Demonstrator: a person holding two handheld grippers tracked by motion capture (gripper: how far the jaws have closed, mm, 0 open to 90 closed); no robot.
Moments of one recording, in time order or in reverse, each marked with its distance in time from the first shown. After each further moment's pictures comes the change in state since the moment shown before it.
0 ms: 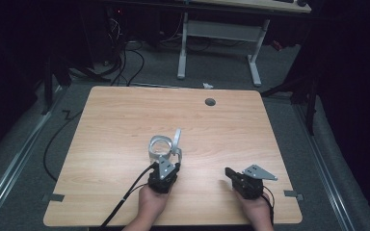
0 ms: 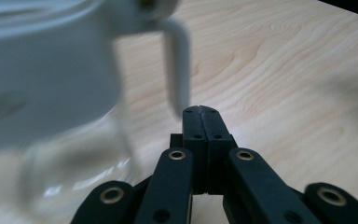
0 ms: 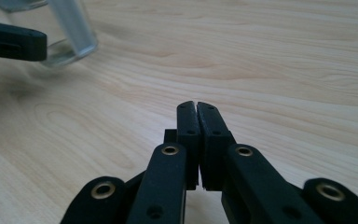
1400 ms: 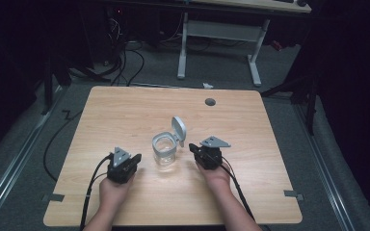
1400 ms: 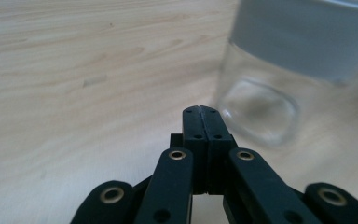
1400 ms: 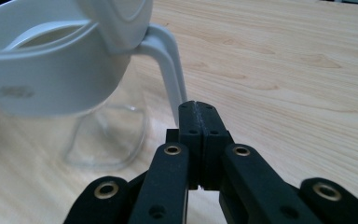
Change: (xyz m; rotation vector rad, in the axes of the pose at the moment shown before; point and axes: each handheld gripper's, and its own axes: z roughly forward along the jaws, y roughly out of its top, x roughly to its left) left arm 0.098 0.055 -0.025 -0.035 0.117 -0.039; right arm 0.054 0.077 0.107 0.011 0.055 -0.044
